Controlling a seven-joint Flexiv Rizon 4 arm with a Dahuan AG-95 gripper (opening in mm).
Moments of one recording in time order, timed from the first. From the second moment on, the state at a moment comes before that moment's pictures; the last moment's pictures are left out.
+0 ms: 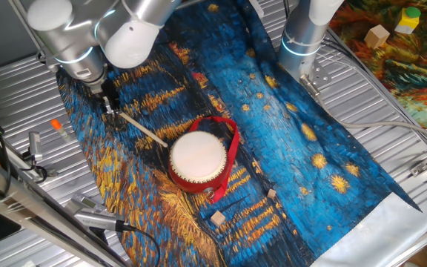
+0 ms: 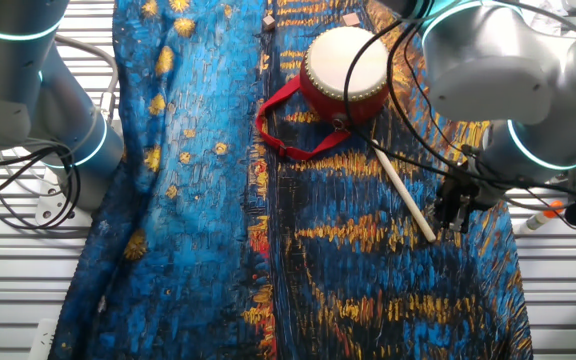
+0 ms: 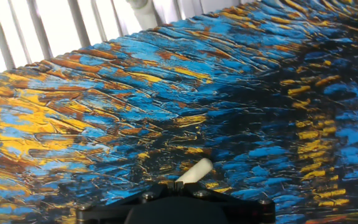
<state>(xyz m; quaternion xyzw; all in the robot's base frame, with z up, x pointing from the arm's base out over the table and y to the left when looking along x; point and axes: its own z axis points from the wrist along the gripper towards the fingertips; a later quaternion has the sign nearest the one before) 0.618 -0.096 0.051 -0.13 -0.99 0.00 0.06</state>
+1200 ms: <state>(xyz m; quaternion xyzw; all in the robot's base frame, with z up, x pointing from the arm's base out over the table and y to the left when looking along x) 0.623 -0.100 0.035 -0.13 -0.99 0.00 0.04</state>
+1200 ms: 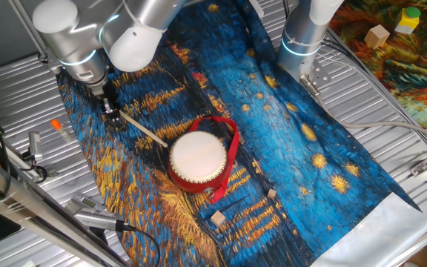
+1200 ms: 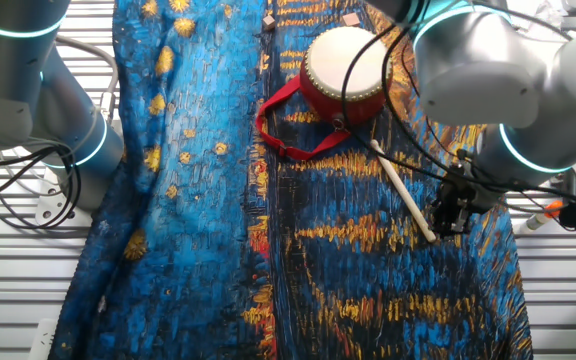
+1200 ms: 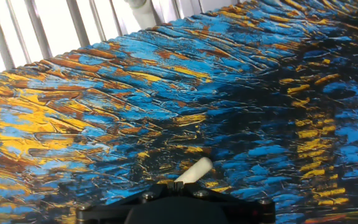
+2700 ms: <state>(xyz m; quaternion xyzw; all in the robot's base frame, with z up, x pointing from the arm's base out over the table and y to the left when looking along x) 0.613 -0.113 0.020 -0.13 -0.99 0.02 0.04</state>
